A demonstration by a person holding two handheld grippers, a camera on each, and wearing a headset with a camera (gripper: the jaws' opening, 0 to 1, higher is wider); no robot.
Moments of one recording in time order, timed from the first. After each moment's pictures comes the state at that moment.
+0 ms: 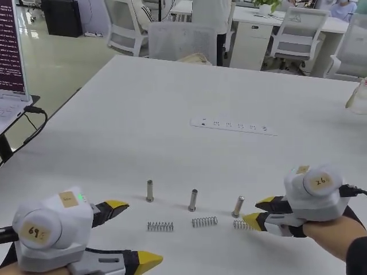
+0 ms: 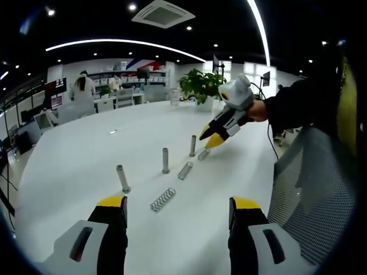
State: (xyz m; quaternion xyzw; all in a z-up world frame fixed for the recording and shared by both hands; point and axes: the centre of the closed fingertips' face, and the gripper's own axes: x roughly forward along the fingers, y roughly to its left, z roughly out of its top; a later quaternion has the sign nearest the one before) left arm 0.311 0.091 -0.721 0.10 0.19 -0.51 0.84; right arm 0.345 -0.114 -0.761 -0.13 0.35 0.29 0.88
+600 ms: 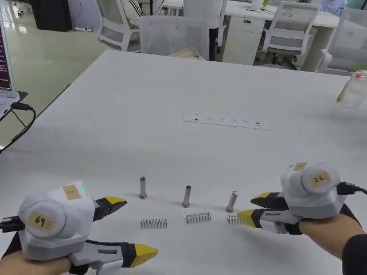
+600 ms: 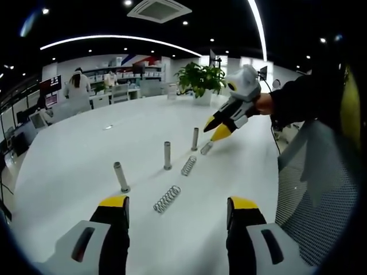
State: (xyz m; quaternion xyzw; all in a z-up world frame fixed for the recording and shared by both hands) left arm 0.327 0.082 -0.739 0.12 0.21 -0.52 0.82; right arm 0.339 -0.116 -0.756 -0.12 0.34 0.28 0.89
